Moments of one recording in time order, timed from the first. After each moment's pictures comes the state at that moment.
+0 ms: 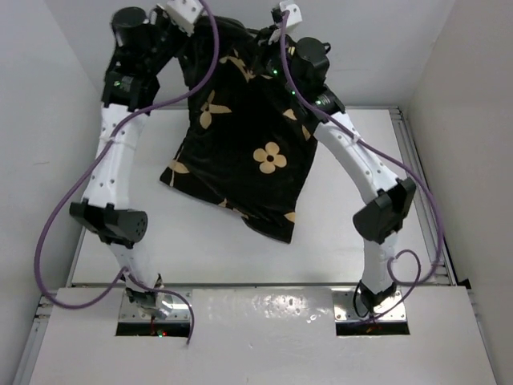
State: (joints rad) left arm -0.18 1.83 2.33 -0.47 0.19 0.58; right arm 0.52 2.00 2.16 0.08 -0.16 0.20
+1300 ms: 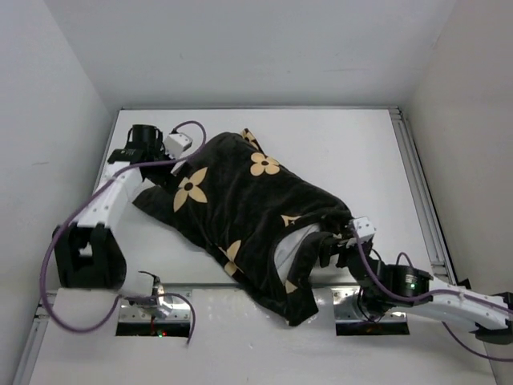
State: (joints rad) left arm -0.03 1.36 1.15 -0.76 0.13 0.68; right arm 1.29 0.12 0.19 -0.59 0.86 0.47
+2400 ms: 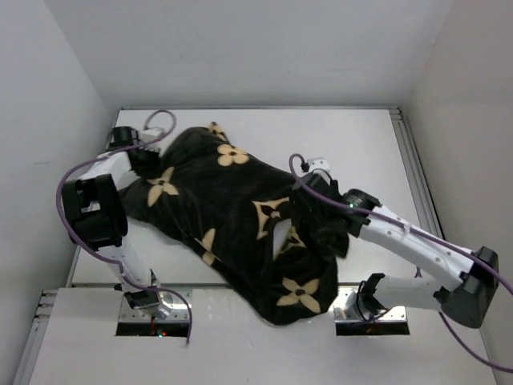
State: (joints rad) left arm 0.19 1.79 1.22 -0.47 0.35 0.48; right arm 0.90 1.16 1.00 -0.84 0.49 0.57
